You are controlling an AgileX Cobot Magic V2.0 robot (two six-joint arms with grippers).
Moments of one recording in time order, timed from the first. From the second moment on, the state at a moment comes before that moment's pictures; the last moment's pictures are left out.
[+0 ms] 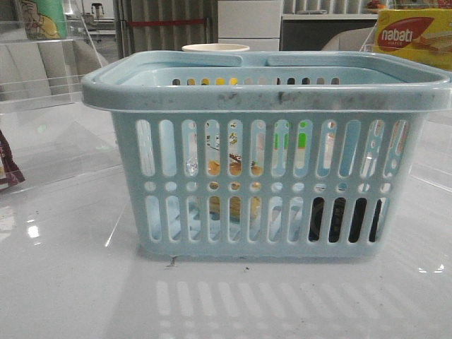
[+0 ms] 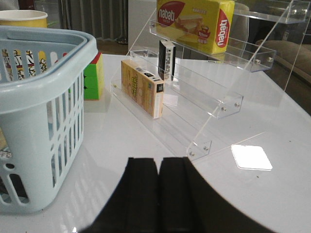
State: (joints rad) left arm -0.09 -0.01 0.01 0.09 0.04 -0.04; right arm -0.02 -0.01 -0.02 -0.04 0.18 0.03
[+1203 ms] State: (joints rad) left arm -0.09 -0.01 0.01 0.09 0.04 -0.04; right arm -0.03 -0.01 0.03 -0.03 0.01 0.00
